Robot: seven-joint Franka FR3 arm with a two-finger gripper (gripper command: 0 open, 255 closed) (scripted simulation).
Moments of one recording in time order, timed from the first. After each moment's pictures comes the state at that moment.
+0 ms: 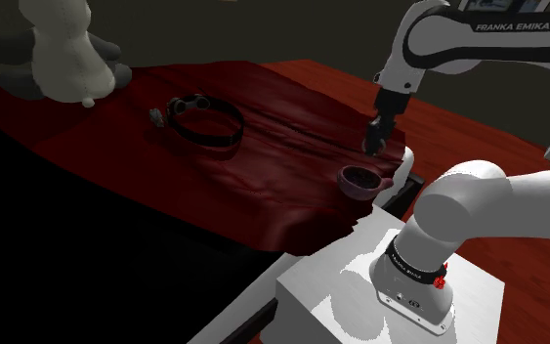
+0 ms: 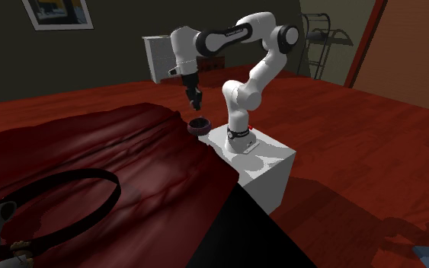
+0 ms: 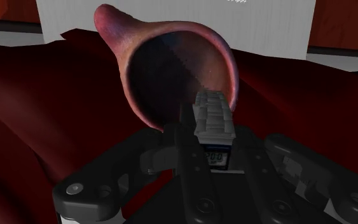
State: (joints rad) arm -0.16 -0.98 -0.25 -2.76 -0.05 1.67 -0.21
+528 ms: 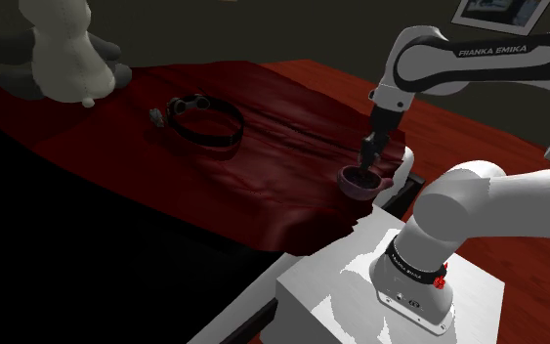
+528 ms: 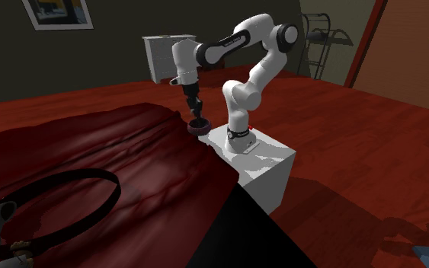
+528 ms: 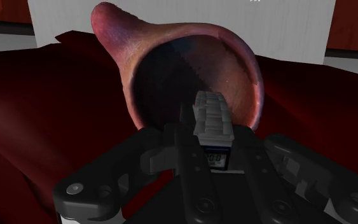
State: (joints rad) arm -0.17 -0.96 -0.28 -2.87 -0.08 1.79 -0.23
